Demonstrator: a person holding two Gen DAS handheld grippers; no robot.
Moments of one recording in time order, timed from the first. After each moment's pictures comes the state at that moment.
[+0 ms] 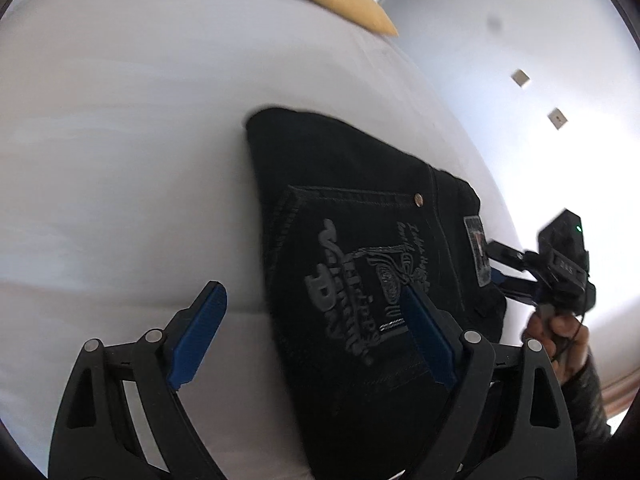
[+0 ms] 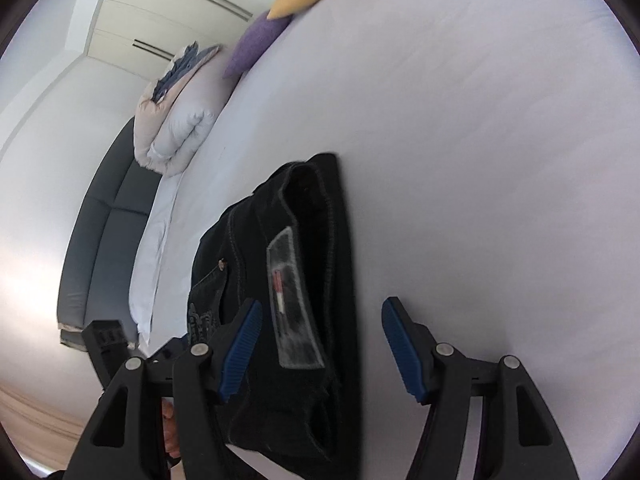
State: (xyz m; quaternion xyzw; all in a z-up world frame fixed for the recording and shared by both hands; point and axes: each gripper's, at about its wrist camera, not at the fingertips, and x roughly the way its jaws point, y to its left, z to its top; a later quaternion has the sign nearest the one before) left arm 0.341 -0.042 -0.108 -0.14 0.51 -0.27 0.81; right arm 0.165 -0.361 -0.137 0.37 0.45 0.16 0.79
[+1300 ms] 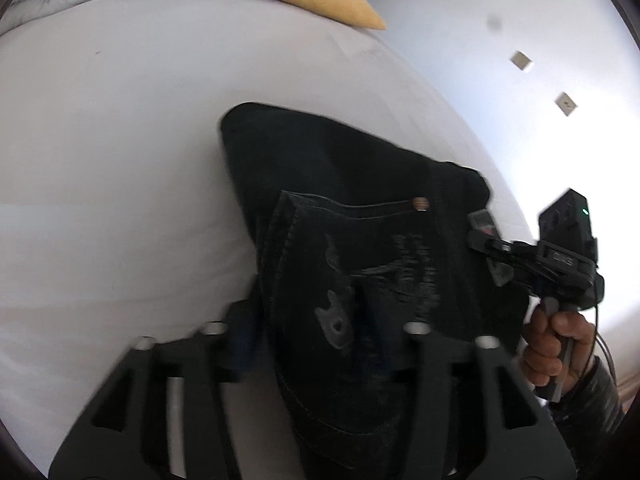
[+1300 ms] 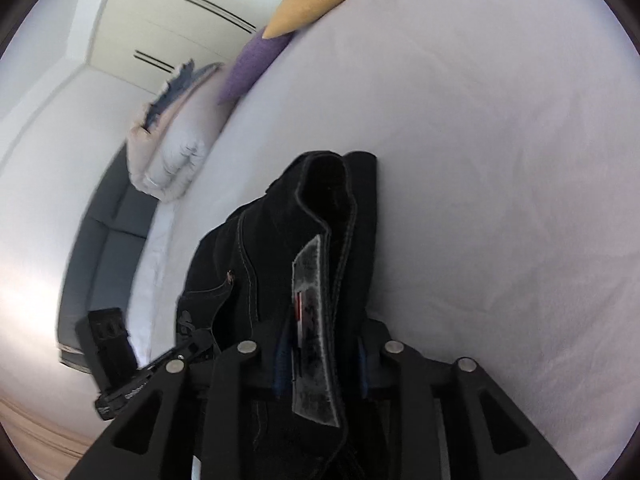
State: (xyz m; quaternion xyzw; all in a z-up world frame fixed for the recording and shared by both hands) left arm 0.471 -0.109 -0.108 -0.09 0.49 -0.28 0.82; right arm 0.279 -0.413 -0.151 0.38 0.41 0.17 0.81
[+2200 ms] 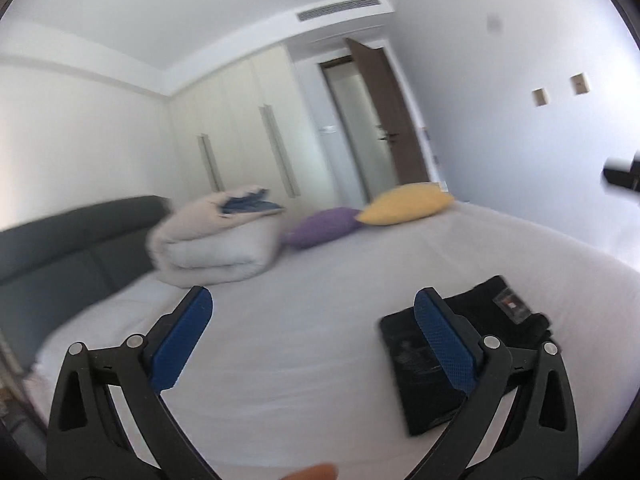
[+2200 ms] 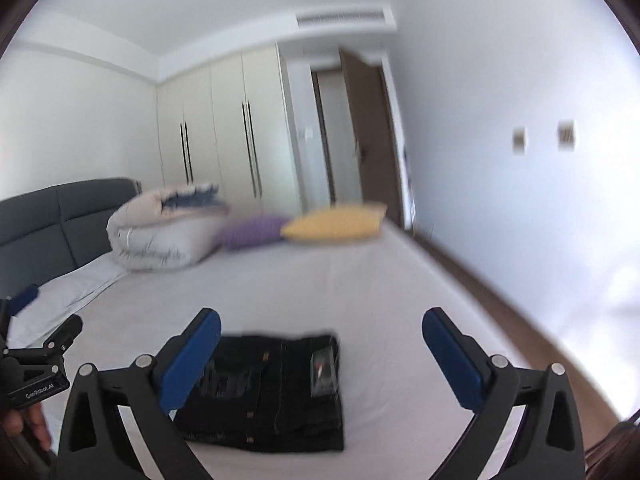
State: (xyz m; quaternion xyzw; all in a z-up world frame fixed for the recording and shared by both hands) left arm 0.188 -0.099 0.090 0.16 0.07 -0.01 0.98; right arm 0.007 -0.321 0.068 0.05 0.05 -0.07 0.99
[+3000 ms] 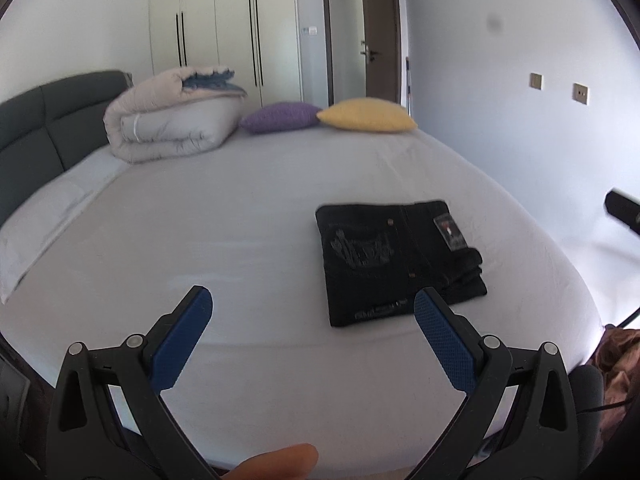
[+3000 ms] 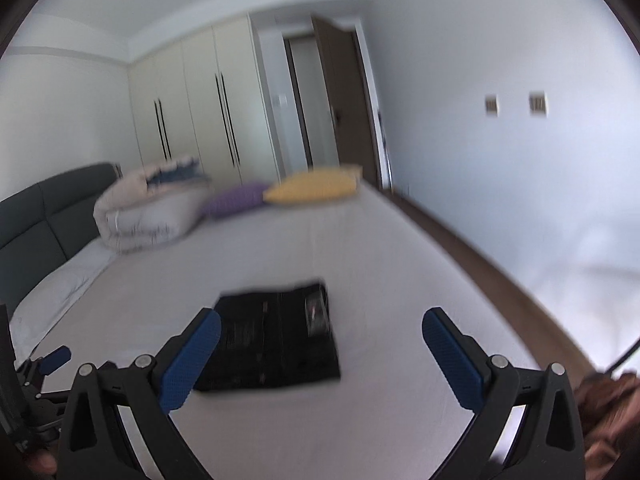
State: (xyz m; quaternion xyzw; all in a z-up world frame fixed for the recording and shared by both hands) left arm 0.180 -0.098 0.040 0.04 0.29 -0.09 0.95; right arm -0.020 -0.320 0.048 0.11 0.21 -0.10 0.97
